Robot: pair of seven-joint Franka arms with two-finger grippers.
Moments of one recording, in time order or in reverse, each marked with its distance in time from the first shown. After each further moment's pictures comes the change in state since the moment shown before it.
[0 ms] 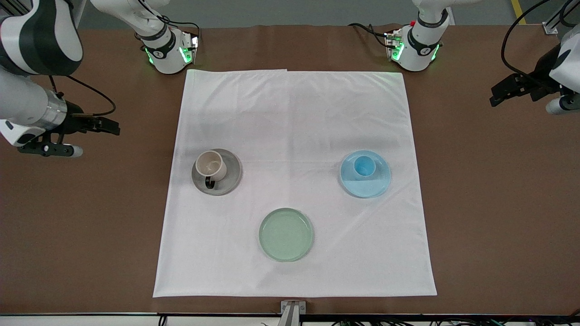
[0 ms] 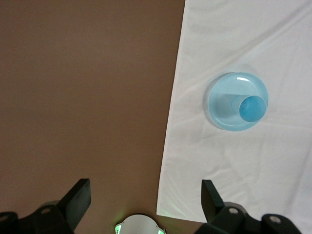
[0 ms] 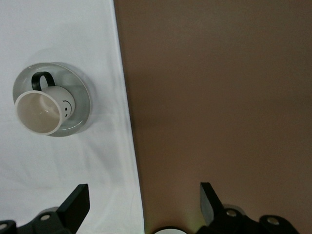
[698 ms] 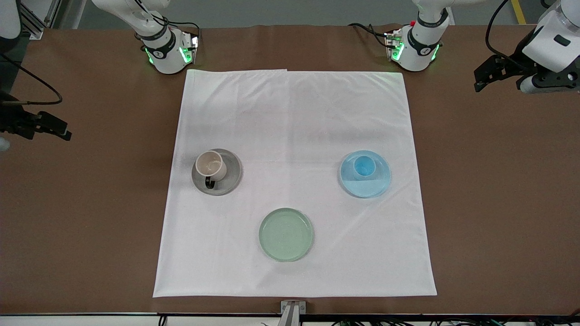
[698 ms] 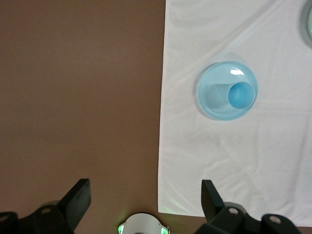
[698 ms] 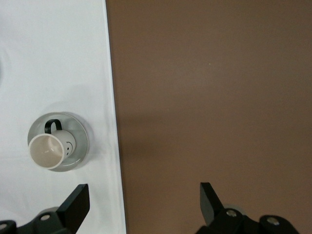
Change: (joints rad) left arm -0.062 -0.064 -0.006 -0.049 0.000 0.015 0.014; right arm -0.083 -0.002 0.001 0.206 0.000 0.032 -0.105
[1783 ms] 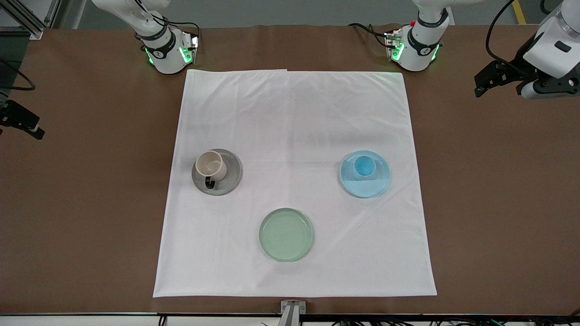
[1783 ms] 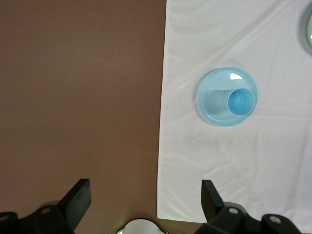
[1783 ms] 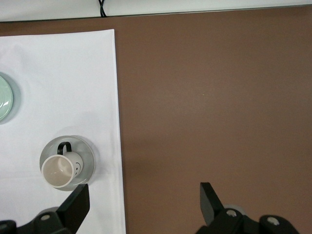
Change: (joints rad) left arm 0.004 0.015 0.004 0.000 0.000 0.028 0.000; right arm 0.000 0.006 0.005 0.110 0.000 -0.004 0.000
